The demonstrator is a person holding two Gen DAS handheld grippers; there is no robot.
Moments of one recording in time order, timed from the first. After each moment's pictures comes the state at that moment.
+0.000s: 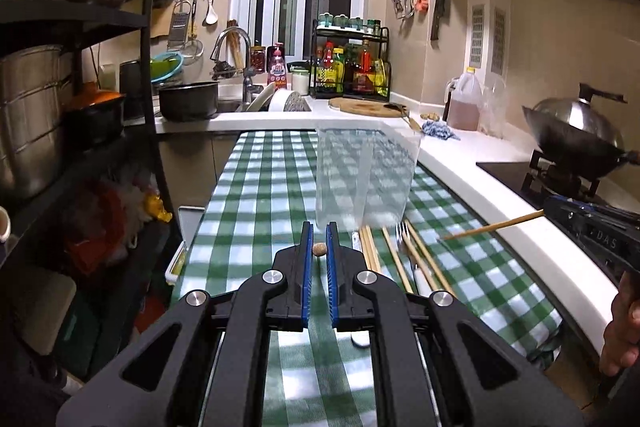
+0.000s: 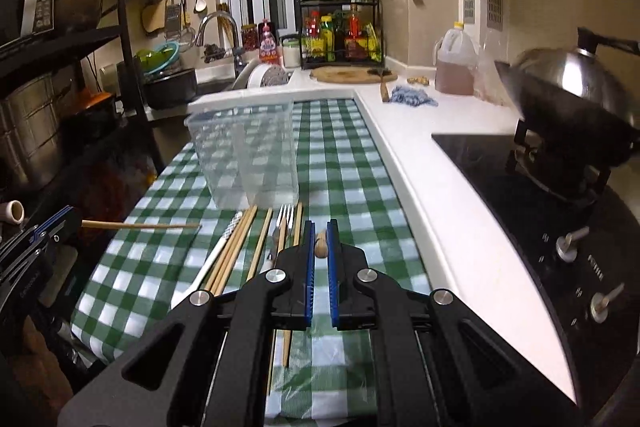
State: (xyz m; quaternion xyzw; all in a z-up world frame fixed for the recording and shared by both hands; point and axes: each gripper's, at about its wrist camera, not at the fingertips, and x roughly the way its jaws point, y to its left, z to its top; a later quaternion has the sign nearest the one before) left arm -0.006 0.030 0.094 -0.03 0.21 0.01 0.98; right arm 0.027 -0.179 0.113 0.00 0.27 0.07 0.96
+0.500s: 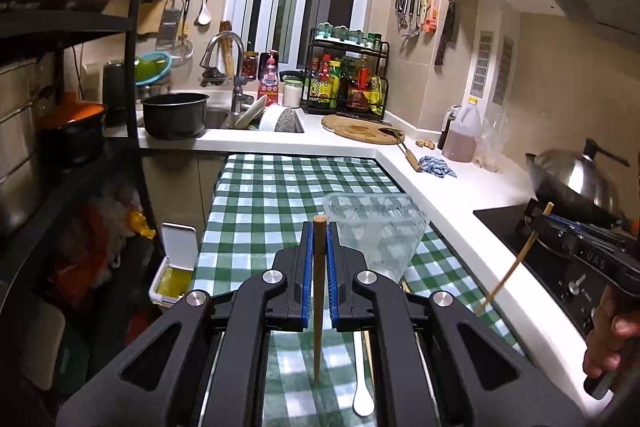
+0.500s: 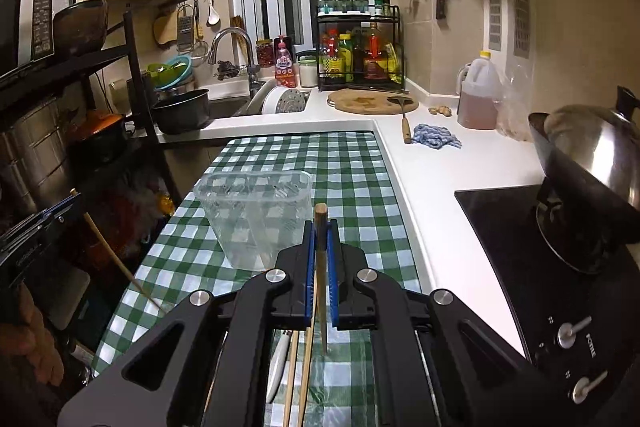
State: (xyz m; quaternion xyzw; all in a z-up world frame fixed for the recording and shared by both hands) left arm 0.065 0.067 0.157 -0.07 0.22 -0.02 0.97; right arm 0.097 -0.164 0.174 0.00 0.27 0.10 0.96
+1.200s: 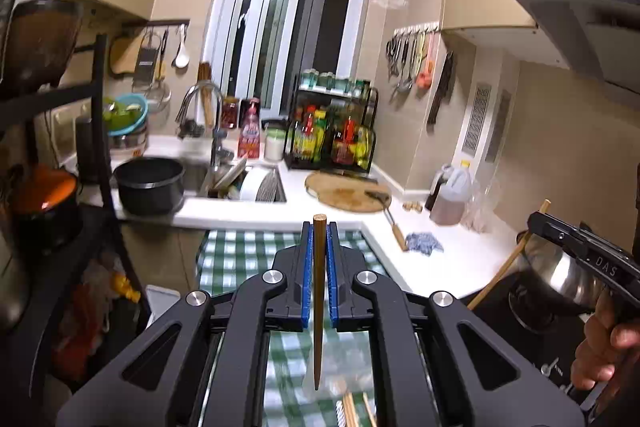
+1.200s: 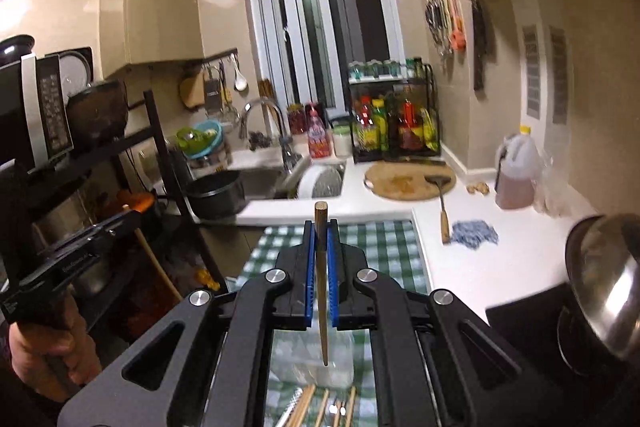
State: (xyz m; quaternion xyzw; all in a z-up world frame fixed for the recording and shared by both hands) left arm 0.165 0.082 0.296 -0.08 0.17 -0.05 0.98; right arm 0.179 -0.139 0.325 0.04 0.18 0.17 0.97
